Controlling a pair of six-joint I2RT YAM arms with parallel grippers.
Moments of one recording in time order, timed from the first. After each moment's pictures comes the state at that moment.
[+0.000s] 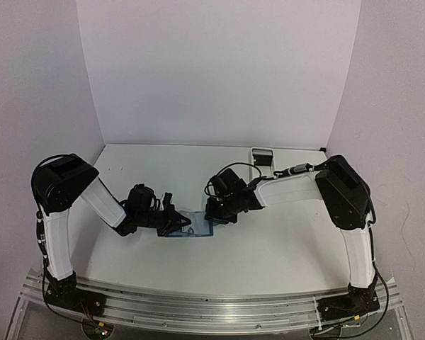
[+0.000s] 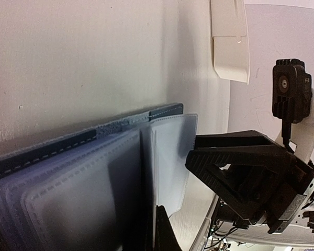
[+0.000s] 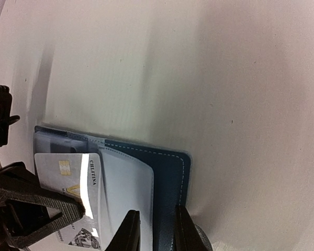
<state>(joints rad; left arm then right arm) -0.62 2.00 0.70 0.76 0.58 -1.10 0.87 2.18 1.46 -0.24 -0.07 0.83</state>
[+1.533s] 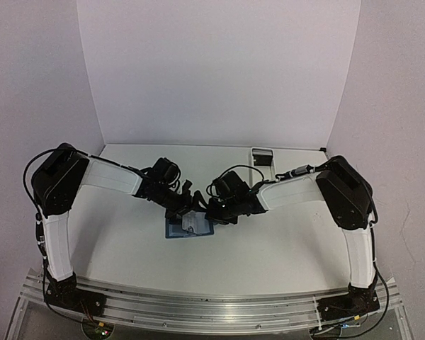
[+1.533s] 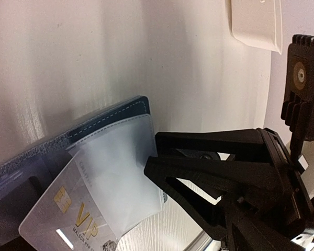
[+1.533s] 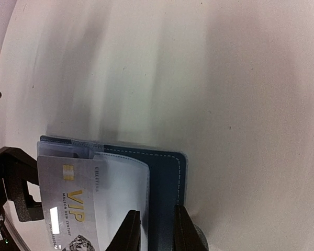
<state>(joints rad) -0.67 1.99 1.20 -0.15 0.58 -0.80 0.87 2.16 1.39 -0.12 -0.06 0.84</state>
